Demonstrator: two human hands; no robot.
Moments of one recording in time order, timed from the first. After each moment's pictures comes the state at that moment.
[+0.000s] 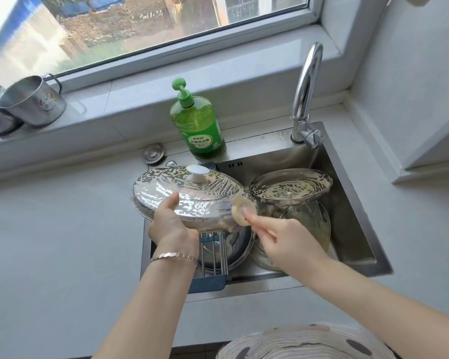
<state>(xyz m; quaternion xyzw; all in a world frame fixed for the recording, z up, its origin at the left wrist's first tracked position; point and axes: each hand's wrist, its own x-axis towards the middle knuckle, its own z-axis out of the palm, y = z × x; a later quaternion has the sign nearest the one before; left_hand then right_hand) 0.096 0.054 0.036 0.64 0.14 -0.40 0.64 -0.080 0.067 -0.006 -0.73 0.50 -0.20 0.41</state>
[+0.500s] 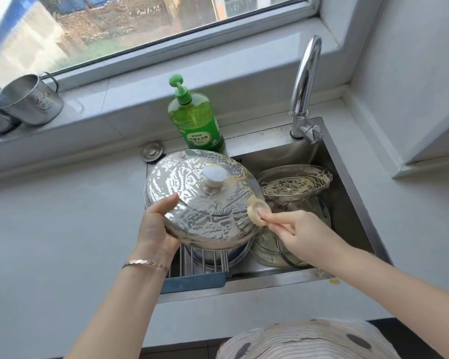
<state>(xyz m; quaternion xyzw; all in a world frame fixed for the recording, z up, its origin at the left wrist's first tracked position) 0.129 0.069 0.030 0.61 -0.01 -0.56 0.55 -0.106 0.056 -0.010 -0.69 0.51 -0.14 0.49</state>
